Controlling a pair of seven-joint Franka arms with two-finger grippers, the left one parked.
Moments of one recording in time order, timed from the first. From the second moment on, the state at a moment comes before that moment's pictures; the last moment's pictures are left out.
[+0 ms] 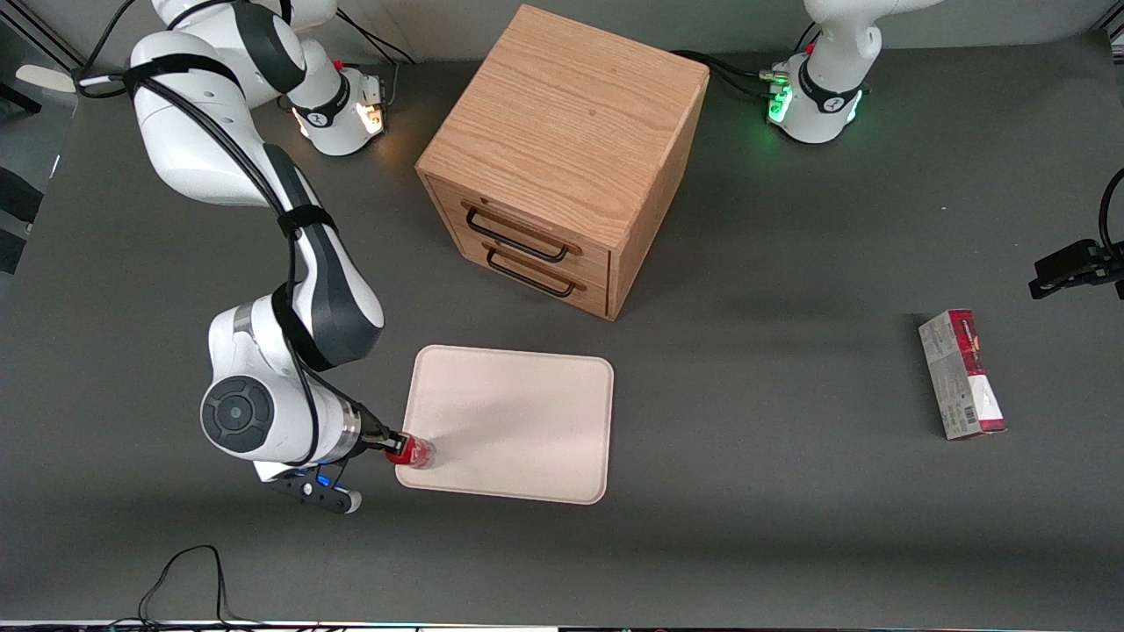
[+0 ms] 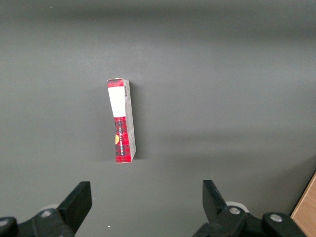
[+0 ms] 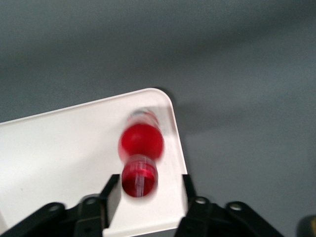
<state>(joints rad) 0.23 0.87 0.11 -0.95 -0.05 1.75 0.65</state>
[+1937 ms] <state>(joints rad) -0.09 0.28 0.02 -1.32 -0.02 1.42 0.04</state>
